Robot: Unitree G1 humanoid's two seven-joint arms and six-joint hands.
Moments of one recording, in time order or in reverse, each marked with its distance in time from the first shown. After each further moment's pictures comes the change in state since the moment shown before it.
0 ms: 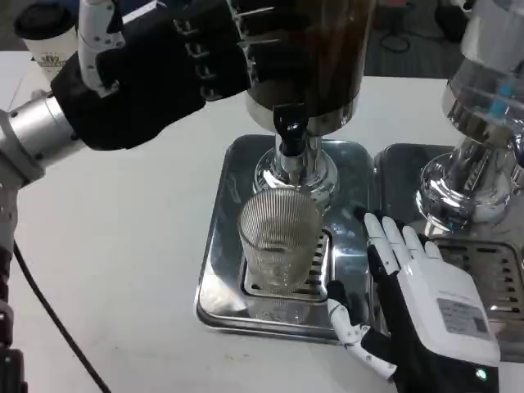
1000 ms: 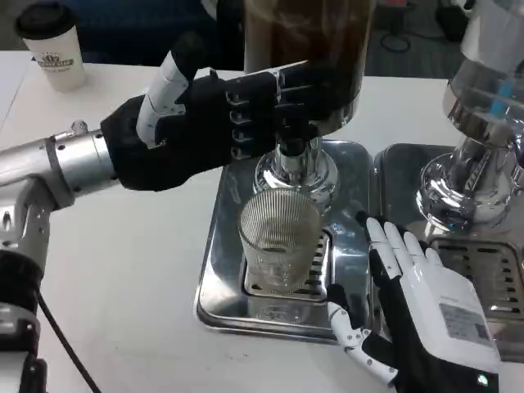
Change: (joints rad) left arm 0.016 -0.056 -0.061 0.095 0.176 -0.152 -0.063; right arm 0.018 0.005 0.003 -0.006 0.032 0.000 -0.005
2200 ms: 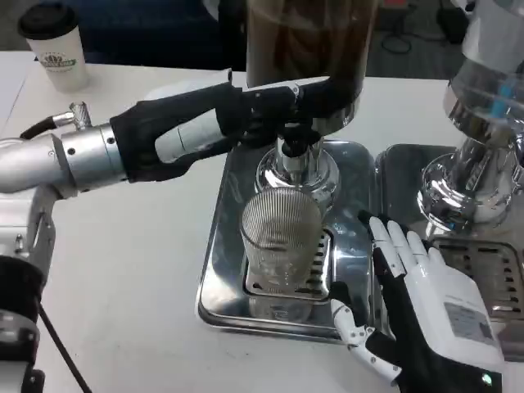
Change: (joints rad) left arm 0.024 0.018 -0.088 -0.030 0.118 -0.400 0.102; right arm 0.000 -0.005 -0.008 -0.008 0.024 0.000 0.001
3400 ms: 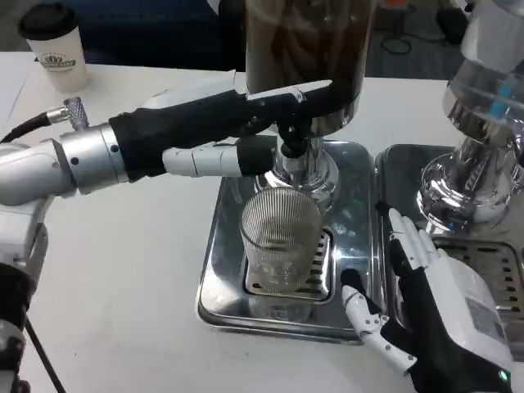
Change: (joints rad) left arm 0.018 0.058 -0.108 -0.007 0.086 -0.254 0.173; right arm -0.004 -0.005 -0.041 -0.026 0.183 -0.004 0.006
